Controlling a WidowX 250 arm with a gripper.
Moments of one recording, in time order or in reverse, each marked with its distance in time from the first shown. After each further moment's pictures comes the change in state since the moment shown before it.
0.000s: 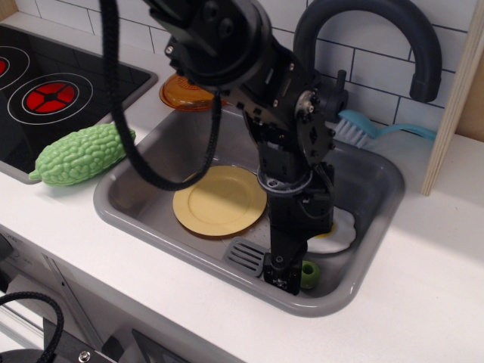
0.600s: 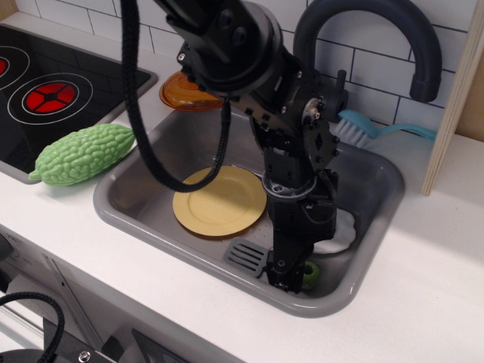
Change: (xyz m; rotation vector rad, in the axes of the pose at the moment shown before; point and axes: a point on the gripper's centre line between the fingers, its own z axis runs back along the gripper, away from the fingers) arm 0.002 -0.005 -0.007 -0.036 0.013 -0.040
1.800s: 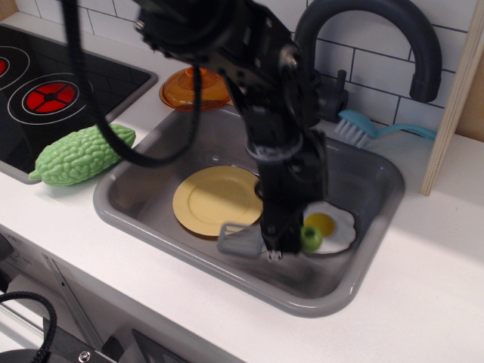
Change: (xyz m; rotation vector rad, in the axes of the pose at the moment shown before) arm -0.014 0.020 0.042 0.064 -0.083 0.105
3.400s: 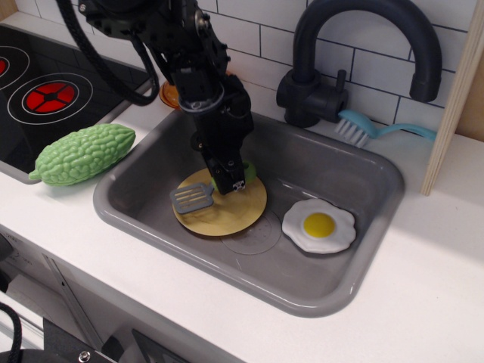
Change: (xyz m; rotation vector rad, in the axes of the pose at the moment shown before) arm -0.063 0.074 -0.017 0.082 -0.004 0.513
